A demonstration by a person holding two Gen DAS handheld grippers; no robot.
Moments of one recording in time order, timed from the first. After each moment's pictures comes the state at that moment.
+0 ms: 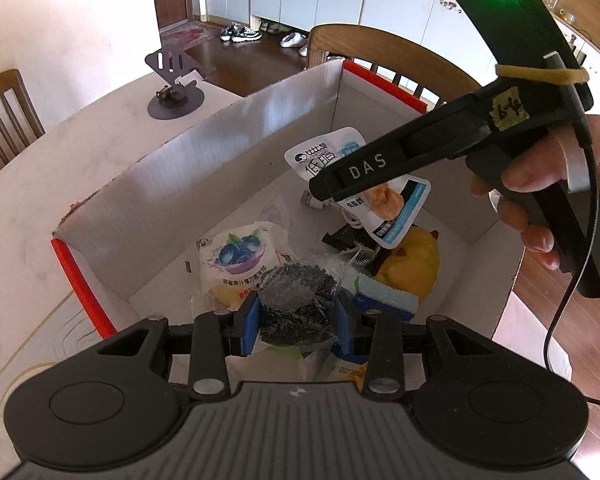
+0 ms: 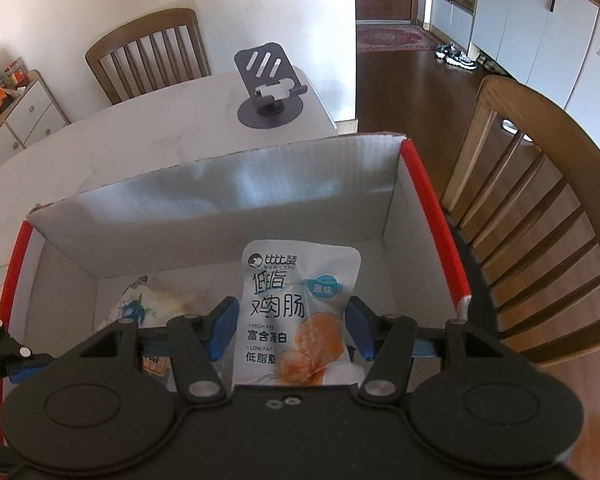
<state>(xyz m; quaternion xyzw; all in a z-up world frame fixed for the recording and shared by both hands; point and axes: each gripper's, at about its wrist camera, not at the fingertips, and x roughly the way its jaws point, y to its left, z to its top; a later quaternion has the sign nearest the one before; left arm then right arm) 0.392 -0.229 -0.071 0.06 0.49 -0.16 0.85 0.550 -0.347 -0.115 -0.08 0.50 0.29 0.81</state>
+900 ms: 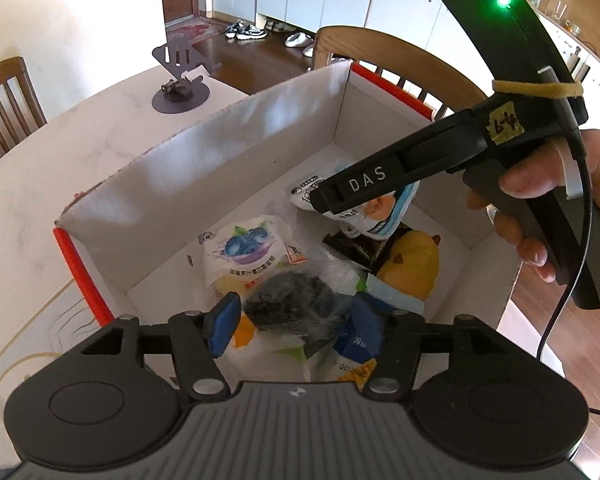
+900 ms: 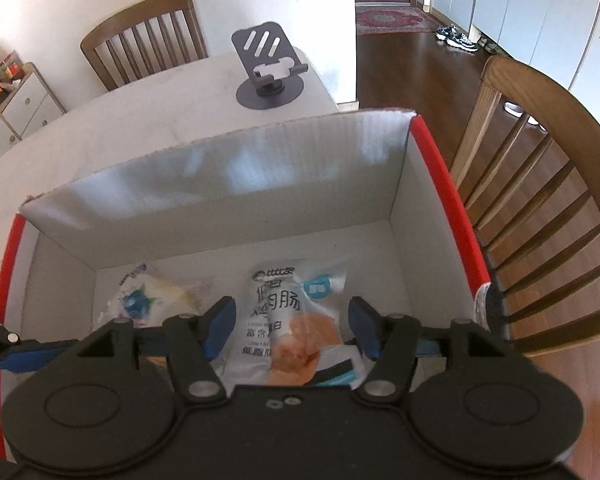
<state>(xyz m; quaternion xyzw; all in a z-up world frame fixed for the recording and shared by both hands) 0.388 -0.225 -0.068 0.04 0.49 -0.16 0.86 0.554 -0.340 -0.123 -0.08 0.52 0.28 0.80</state>
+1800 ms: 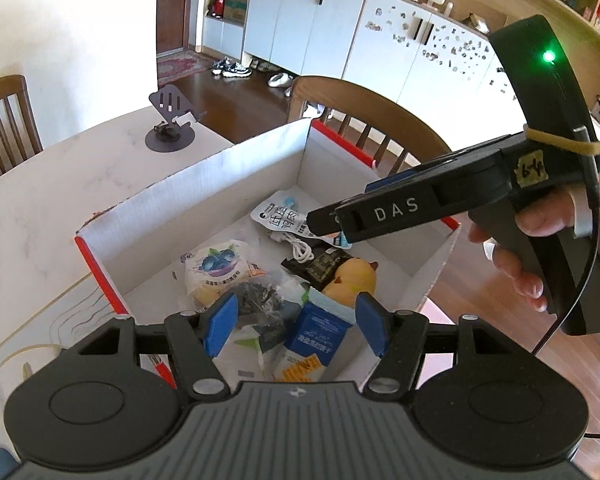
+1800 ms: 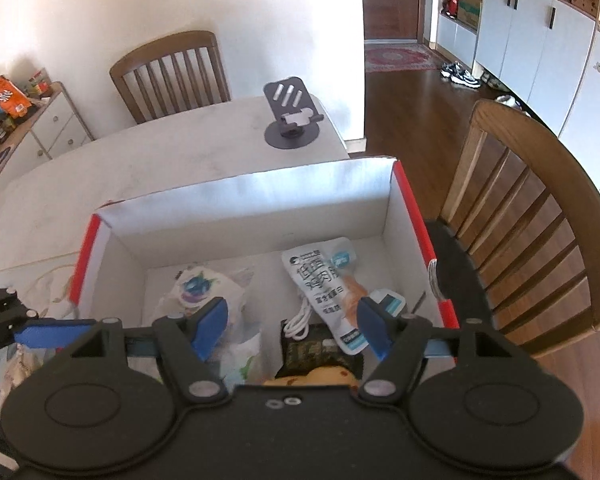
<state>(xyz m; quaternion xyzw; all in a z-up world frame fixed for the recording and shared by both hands) 0.346 -0.218 -0.021 0.00 0.44 -0.19 0.88 0.502 -0.370 -0.063 -0.07 0.47 0.31 0.83</state>
